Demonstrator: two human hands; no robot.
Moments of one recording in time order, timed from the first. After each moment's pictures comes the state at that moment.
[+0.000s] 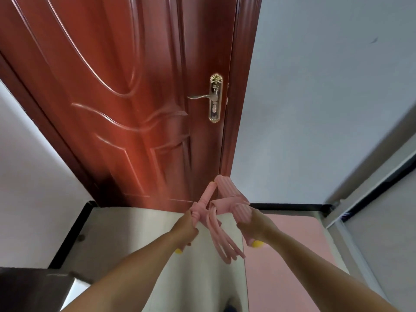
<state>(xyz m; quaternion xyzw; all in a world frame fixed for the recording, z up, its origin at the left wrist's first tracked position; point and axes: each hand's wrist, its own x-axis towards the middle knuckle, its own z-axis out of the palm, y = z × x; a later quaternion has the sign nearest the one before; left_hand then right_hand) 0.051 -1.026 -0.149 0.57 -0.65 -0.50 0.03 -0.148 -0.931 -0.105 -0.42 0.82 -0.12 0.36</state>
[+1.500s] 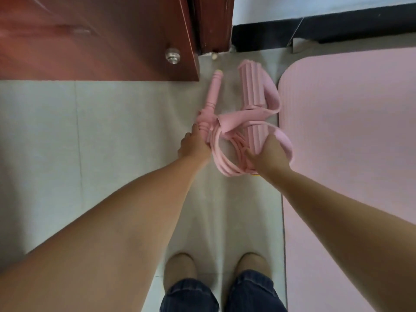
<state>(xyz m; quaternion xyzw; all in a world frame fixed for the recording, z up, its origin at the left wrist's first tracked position) -0.153 -1.206 -0.861 0.63 -0.66 -0.37 -0.16 -0.291 -1.100 -0.825 -0.23 0.87 -0.11 0.43</state>
